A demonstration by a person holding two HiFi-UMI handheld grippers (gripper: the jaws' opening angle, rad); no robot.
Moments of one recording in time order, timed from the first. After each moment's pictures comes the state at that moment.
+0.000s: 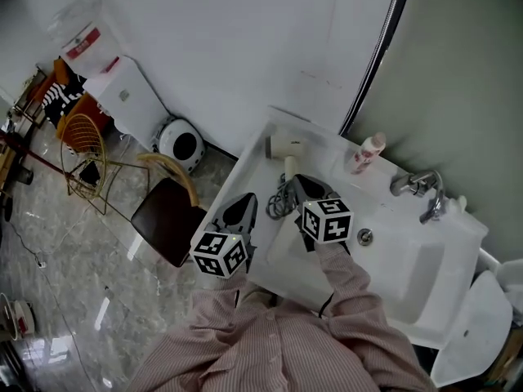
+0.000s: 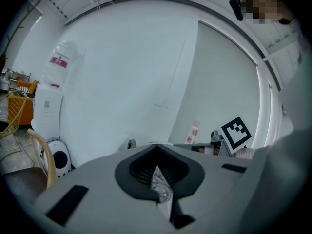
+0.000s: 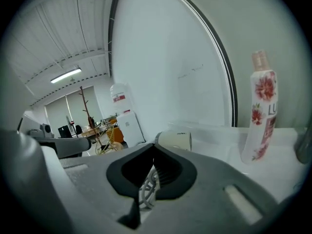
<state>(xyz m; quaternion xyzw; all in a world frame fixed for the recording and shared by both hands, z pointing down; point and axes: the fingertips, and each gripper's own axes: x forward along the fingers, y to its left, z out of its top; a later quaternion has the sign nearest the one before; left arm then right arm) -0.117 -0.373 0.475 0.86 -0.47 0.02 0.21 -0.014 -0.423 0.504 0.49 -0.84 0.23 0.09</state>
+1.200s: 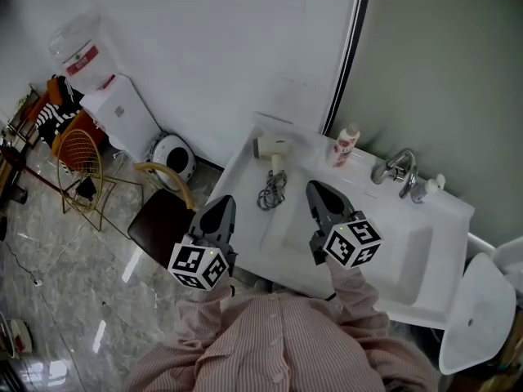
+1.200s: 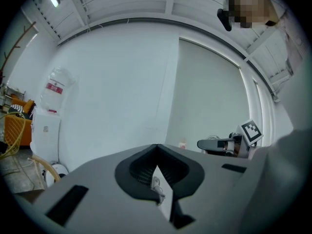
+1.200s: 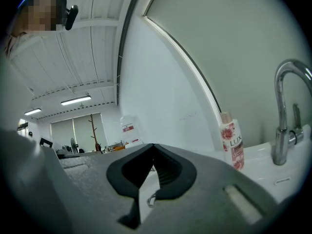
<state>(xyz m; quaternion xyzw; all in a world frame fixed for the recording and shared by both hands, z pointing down) -0.143 -0.307 0.395 0.88 -0.47 -0.04 0.11 0.033 -0.317 0.393 0.49 -0.85 0.16 -0.08</state>
